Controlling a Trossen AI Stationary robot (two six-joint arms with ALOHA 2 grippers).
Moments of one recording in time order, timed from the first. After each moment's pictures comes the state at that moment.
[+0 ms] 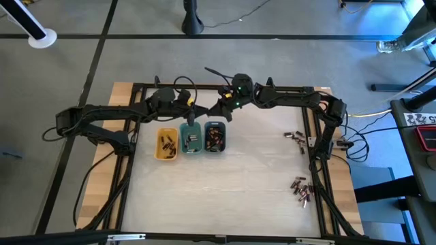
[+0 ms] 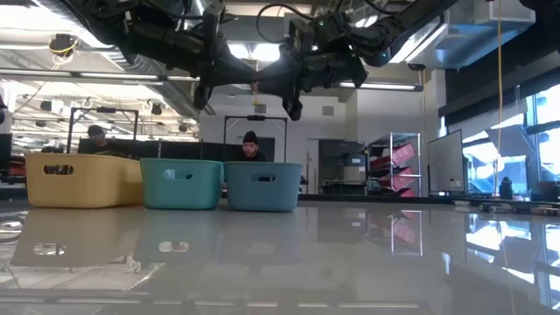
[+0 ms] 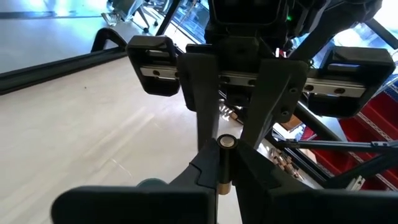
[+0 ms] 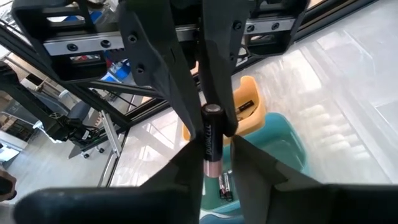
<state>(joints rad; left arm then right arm) 0.38 1.23 0.68 0.31 0.18 -0.55 -0.42 1.83 1.30 0.18 -0.71 0.39</state>
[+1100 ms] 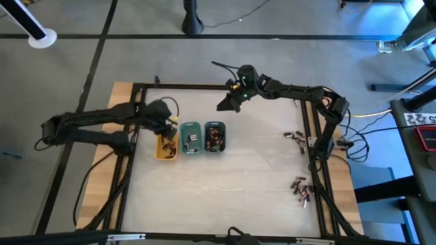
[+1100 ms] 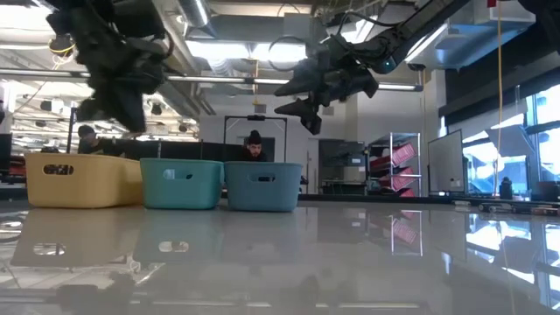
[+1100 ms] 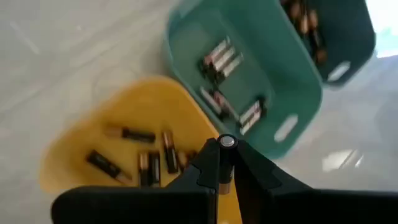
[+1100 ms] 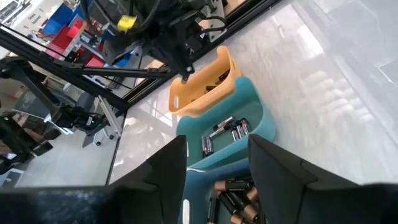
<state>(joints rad) 0.33 0.96 0.68 -0.77 0.13 -0.73 -0.56 1.83 1.30 -0.02 -0.87 0.31</state>
